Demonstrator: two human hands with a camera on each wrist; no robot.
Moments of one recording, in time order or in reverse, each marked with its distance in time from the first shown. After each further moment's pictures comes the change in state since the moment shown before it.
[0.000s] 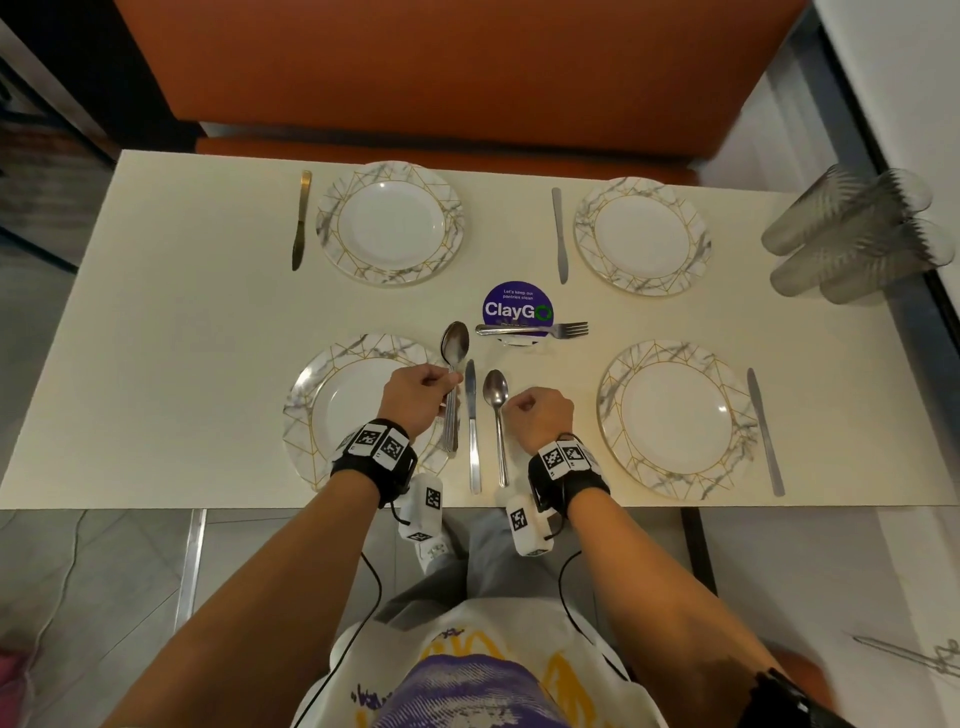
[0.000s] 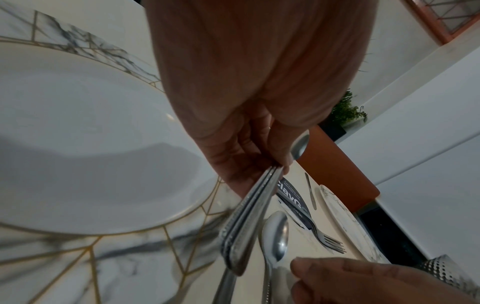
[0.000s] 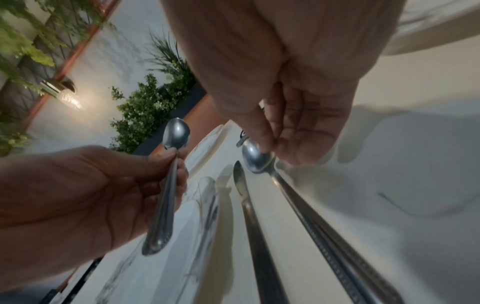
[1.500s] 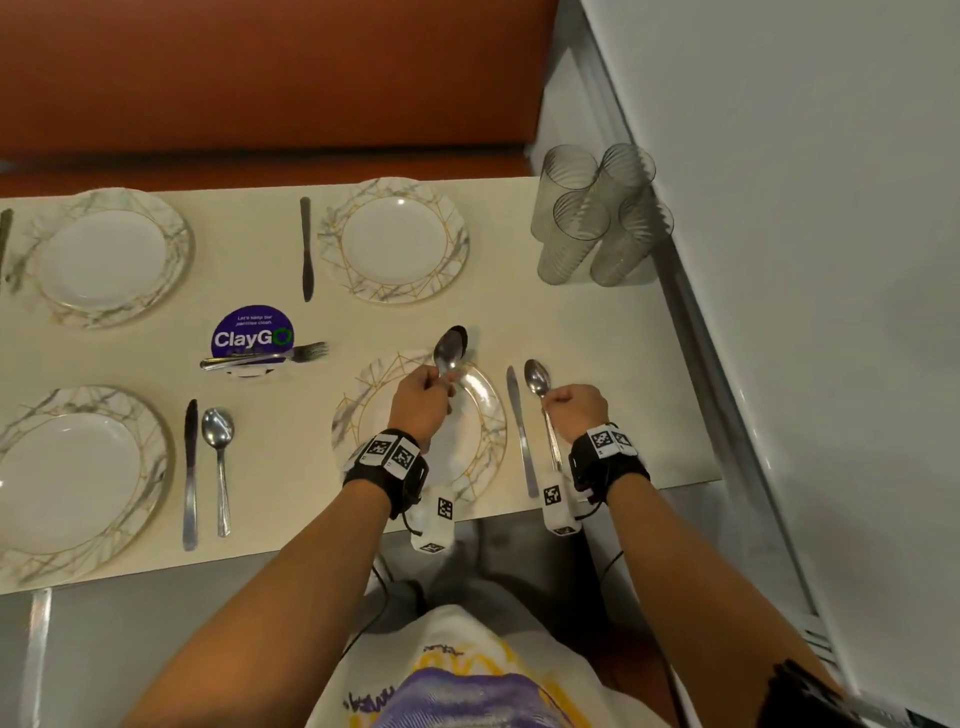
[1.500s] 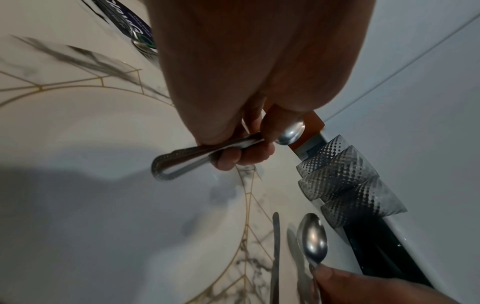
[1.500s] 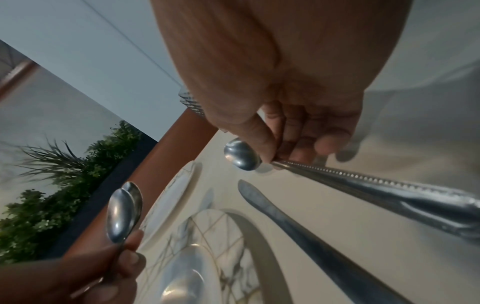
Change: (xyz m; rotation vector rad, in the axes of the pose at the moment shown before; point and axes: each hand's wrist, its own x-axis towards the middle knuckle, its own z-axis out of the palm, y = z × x) left_hand -0.024 0.112 0.388 -0.012 -0.054 -0.086; right_hand 0.103 0.283 -0.315 0.118 0.039 0.259
